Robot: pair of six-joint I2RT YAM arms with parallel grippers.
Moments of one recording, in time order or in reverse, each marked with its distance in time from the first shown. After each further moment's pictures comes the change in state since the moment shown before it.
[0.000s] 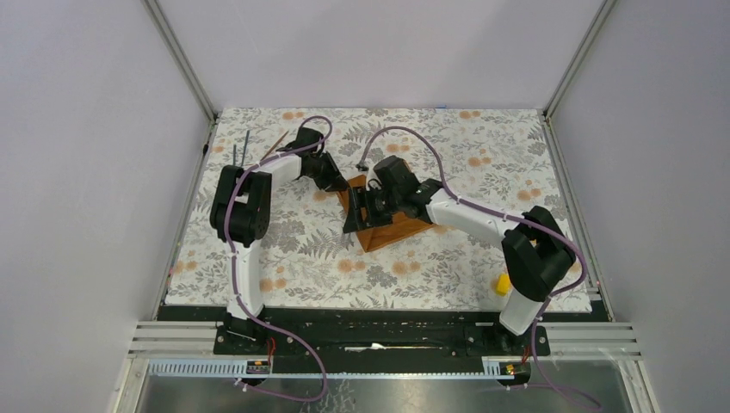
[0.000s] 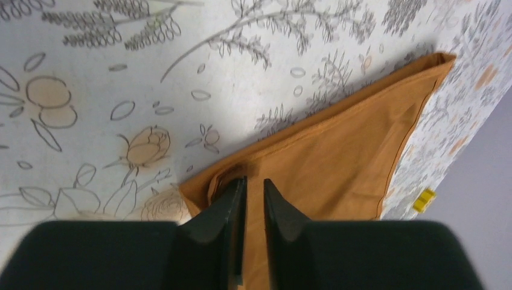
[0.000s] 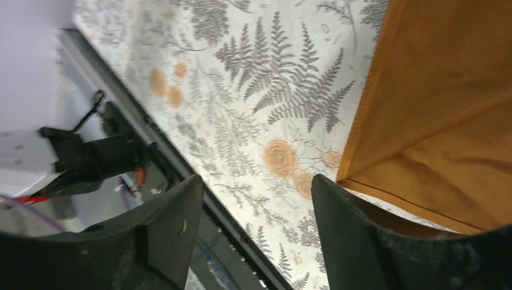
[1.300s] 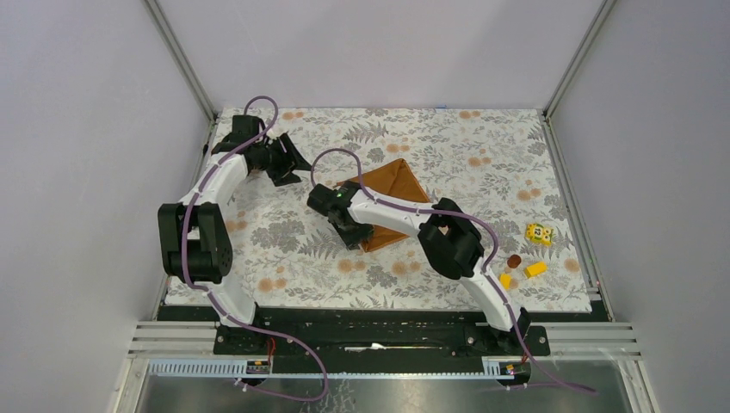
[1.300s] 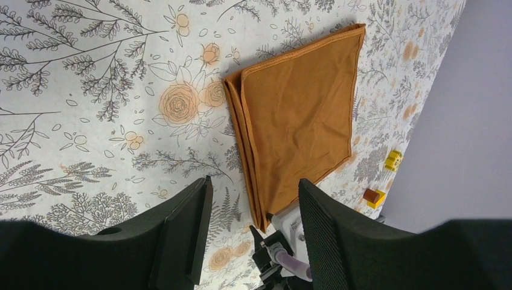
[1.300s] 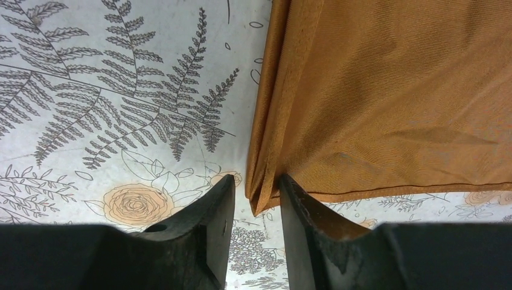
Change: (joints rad) left arm 0.240 -0.417 -0.127 -0.228 0.142 0.210; right arm 0.262 0.562 0.712 -0.819 0.728 -0.151
